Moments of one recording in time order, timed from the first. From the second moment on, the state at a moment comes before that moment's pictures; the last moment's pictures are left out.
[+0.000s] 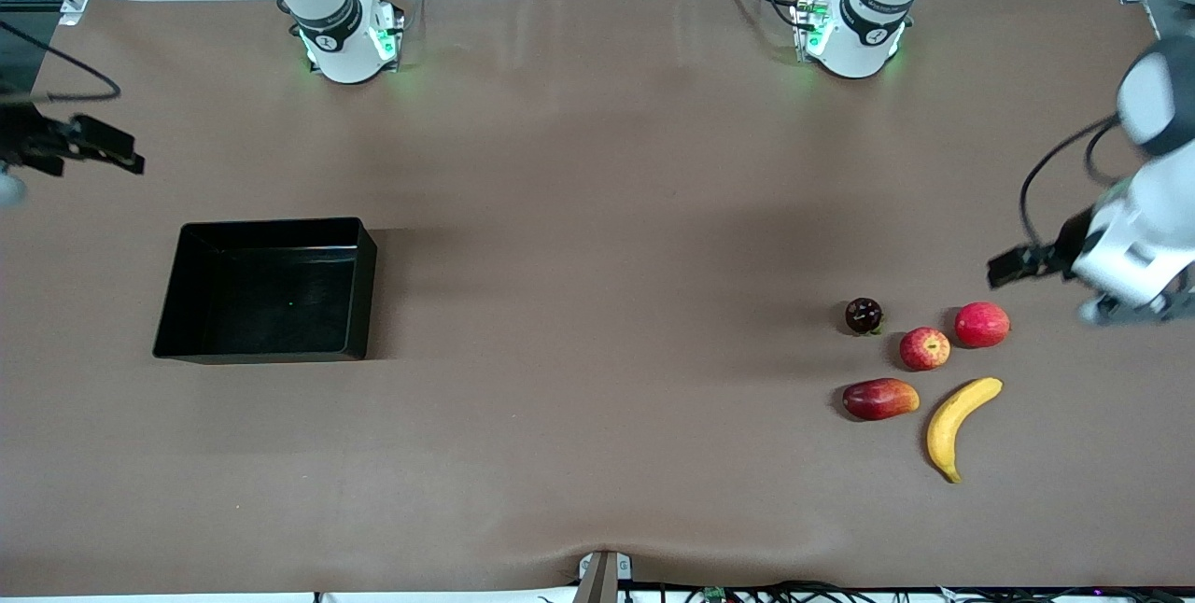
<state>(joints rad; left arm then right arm) 0.09 0.26 -0.10 -1.69 0.08 1.95 -0.11 -0.04 0.05 -0.03 -1.57 0.00 1.44 -0.09</state>
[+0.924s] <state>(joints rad) 0.09 0.54 -0.10 -1.75 0.11 2.26 -0.10 -0.18 0.31 -0.03 -1.76 -0.01 1.79 -0.18</state>
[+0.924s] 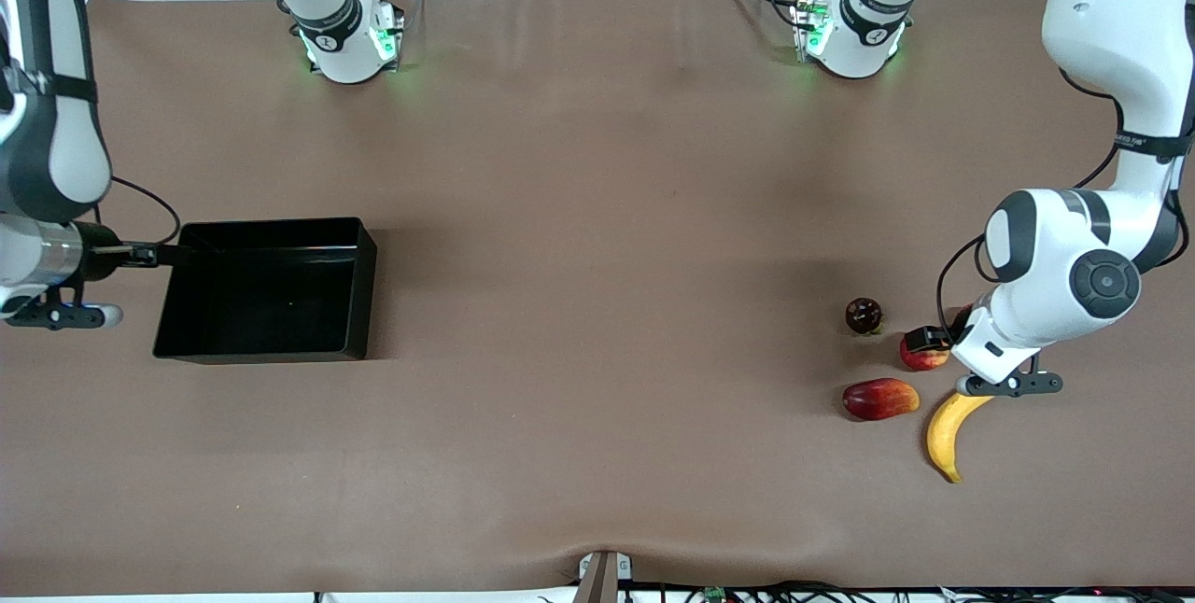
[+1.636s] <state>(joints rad) 0.10 0.64 -0.10 -1.75 0.11 2.34 -0.04 -0.30 0.49 -0.04 -1.82 -0.01 2.09 -0.33</state>
